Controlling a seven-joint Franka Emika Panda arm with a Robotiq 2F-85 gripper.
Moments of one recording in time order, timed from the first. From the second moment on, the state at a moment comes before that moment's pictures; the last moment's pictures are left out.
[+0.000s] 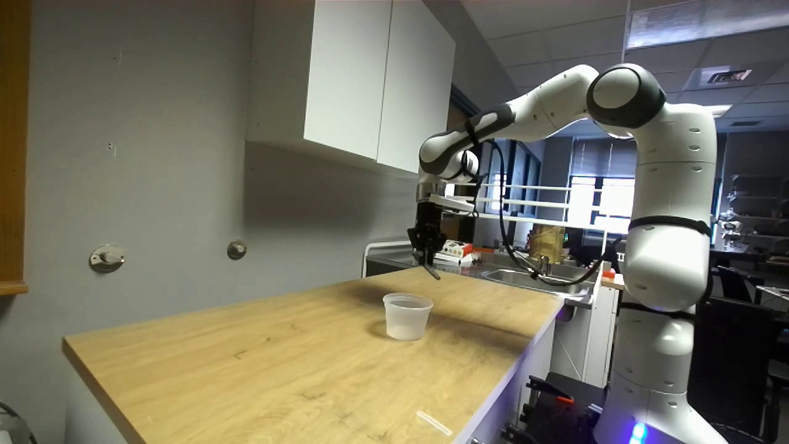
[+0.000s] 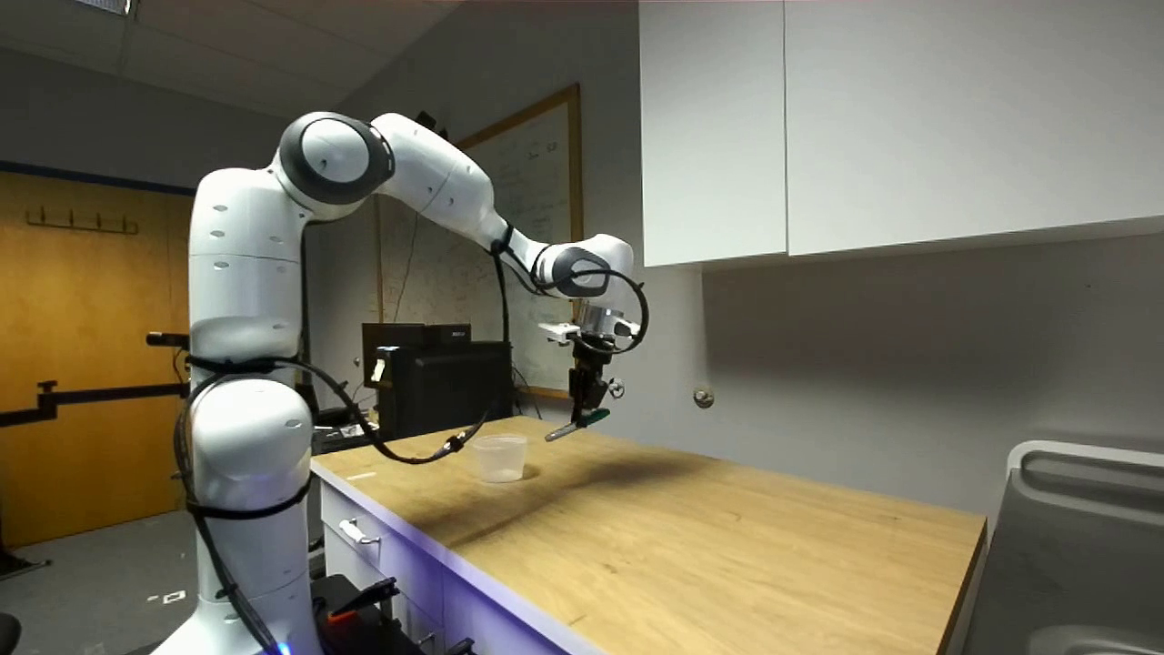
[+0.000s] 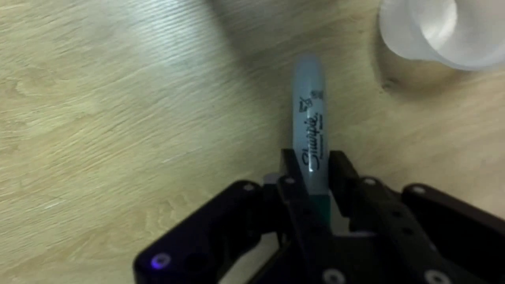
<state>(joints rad) -0.09 0.02 -0.10 -2.04 0.14 1.91 0.17</state>
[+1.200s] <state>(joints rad) 0.01 -0.09 0.03 -2.16 -0.07 2.39 1.03</state>
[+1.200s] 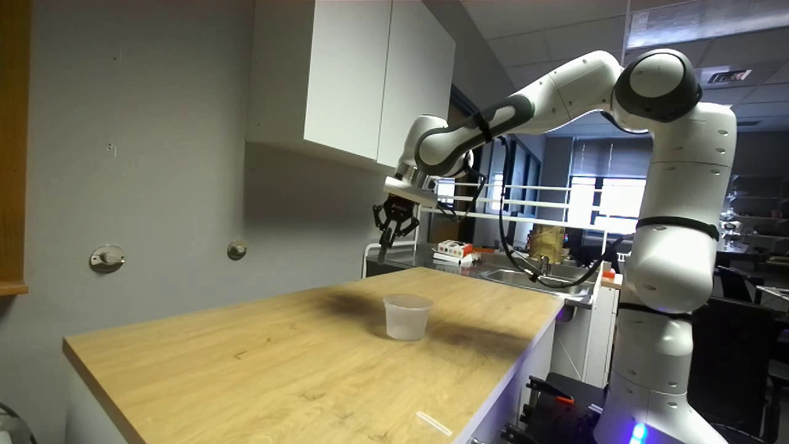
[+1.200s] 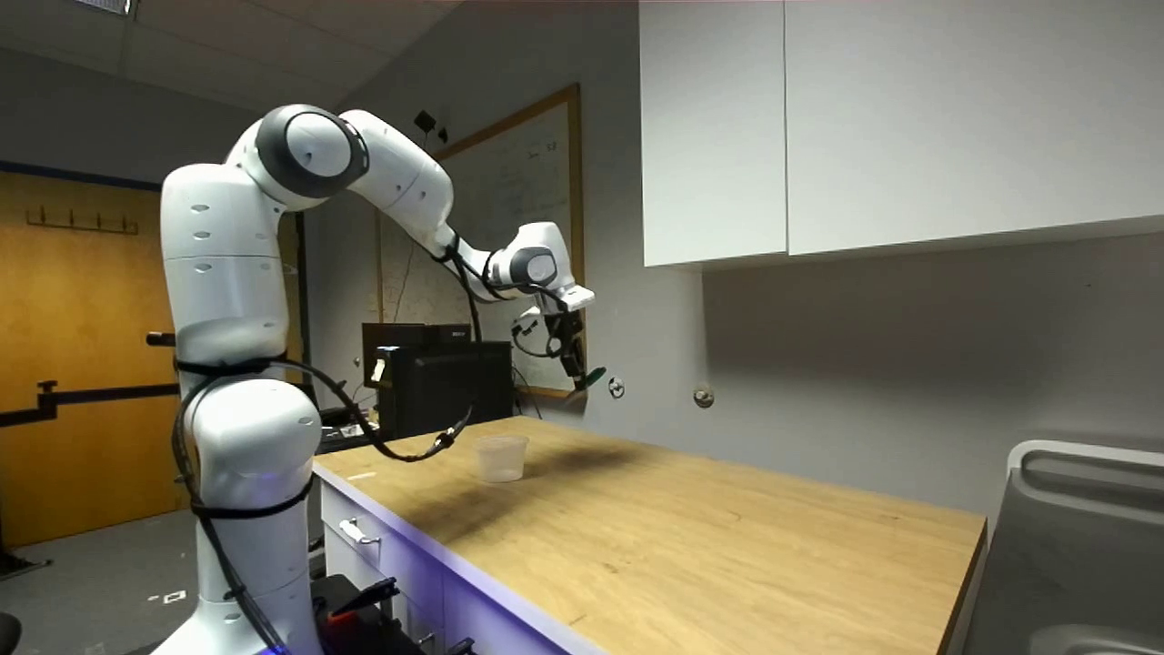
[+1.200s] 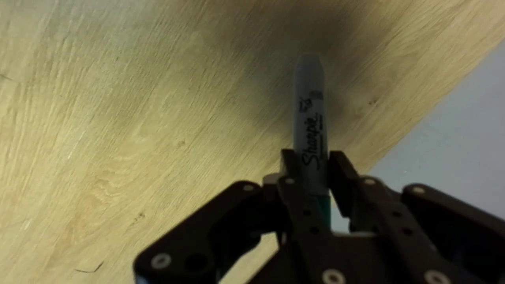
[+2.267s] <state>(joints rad) 0.00 -0.28 0.12 -2.43 -0.09 2.31 1.06</state>
